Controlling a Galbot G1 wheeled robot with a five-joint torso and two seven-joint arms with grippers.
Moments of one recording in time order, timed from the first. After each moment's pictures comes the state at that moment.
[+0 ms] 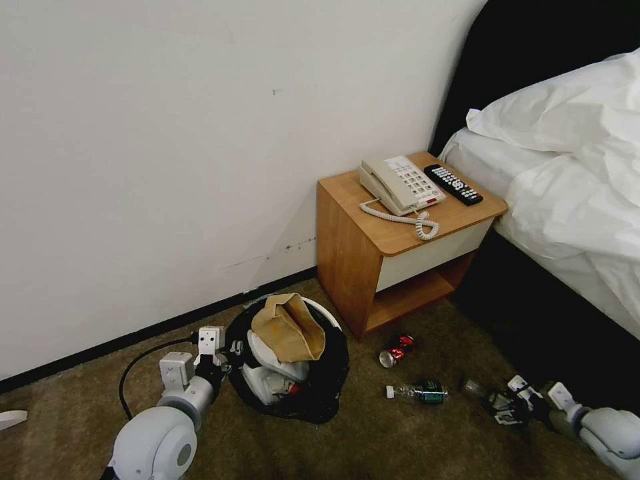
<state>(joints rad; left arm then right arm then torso) 1.50 -1.20 -0.45 -2.17 -0.52 0.53 -0.17 -1.22 0.66 0.18 1.22 0.33 -0.11 -0.39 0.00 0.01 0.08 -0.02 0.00</state>
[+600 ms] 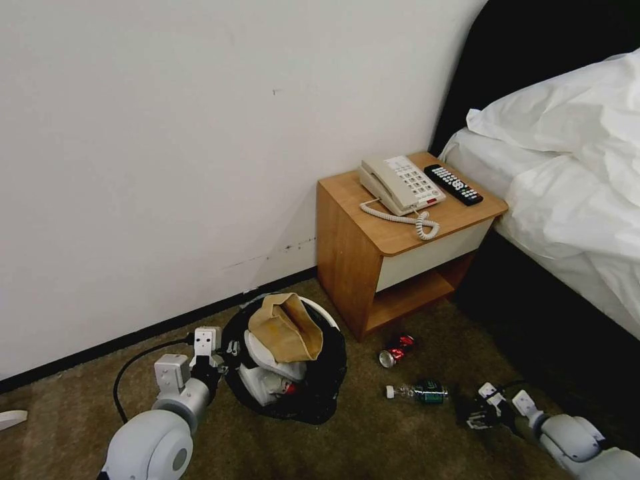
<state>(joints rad) 1.52 -1.19 -0.47 -2.20 -0.52 0.52 -0.18 -1.17 0.77 0.11 1.19 0.28 -0.10 -0.34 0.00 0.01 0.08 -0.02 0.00</state>
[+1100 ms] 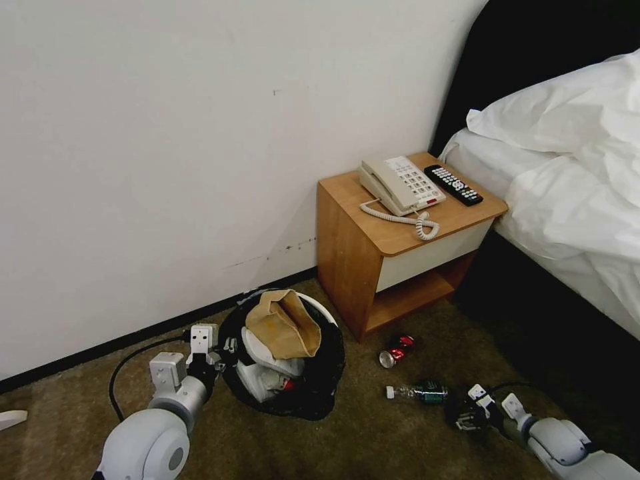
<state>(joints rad) 1.51 -1.19 -0.47 -2.20 -0.52 0.52 -0.18 -1.21 0.78 0.14 1.19 0.25 -0.09 -0.33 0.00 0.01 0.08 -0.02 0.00</state>
